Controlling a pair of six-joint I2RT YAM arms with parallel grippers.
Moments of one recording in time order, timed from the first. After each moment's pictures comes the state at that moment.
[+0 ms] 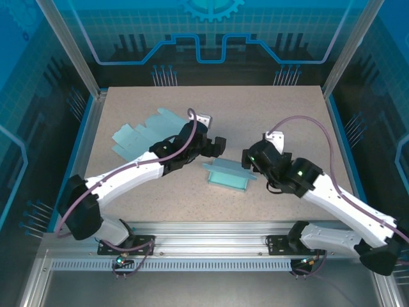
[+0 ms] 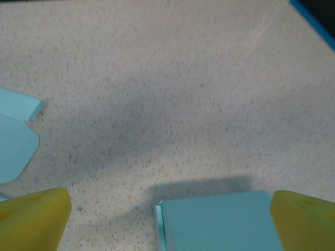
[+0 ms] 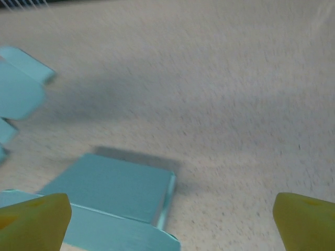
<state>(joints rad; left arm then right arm) -0.76 1.49 1.17 -0.33 -0.25 -0.42 0.79 1.06 1.07 -0.96 0.58 0.75</state>
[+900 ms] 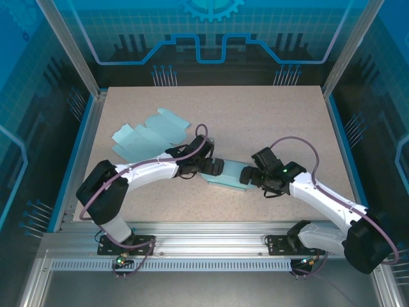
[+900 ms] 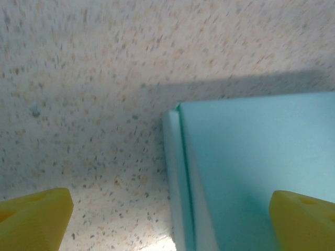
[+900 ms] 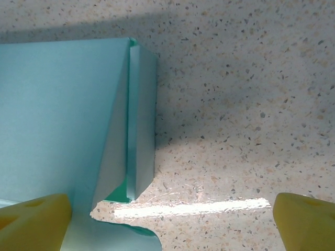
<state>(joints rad) -0.74 1.67 1.04 -0.36 -0.08 -0.51 0.57 1.14 0.73 -0.76 0.09 0.83</state>
